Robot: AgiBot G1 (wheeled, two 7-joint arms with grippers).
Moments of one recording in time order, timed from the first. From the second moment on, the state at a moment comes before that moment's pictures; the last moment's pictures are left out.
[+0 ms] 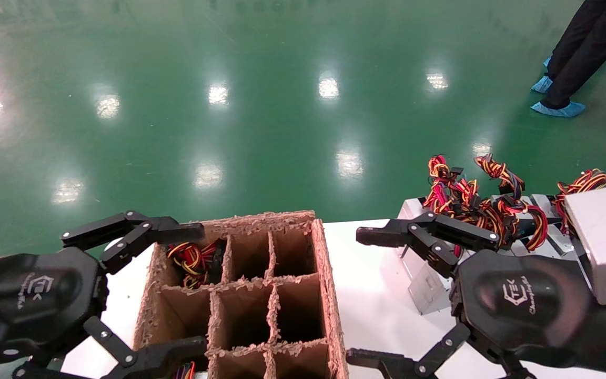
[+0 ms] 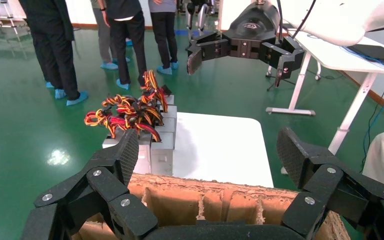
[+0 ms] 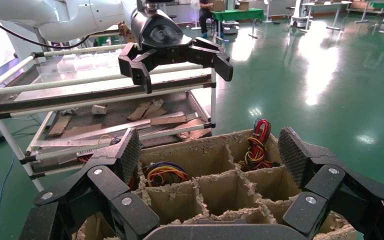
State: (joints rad) left arm -1.10 0.56 0.42 -1.25 0.62 1.44 -0.11; right arm 1.07 -0.61 -0.28 1.28 -0.73 -1.49 0.19
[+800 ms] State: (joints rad) left arm -1.10 0.56 0.42 -1.25 0.62 1.44 -0.11; right arm 1.10 -0.75 -0.40 1.30 -0.93 -1.38 0.22
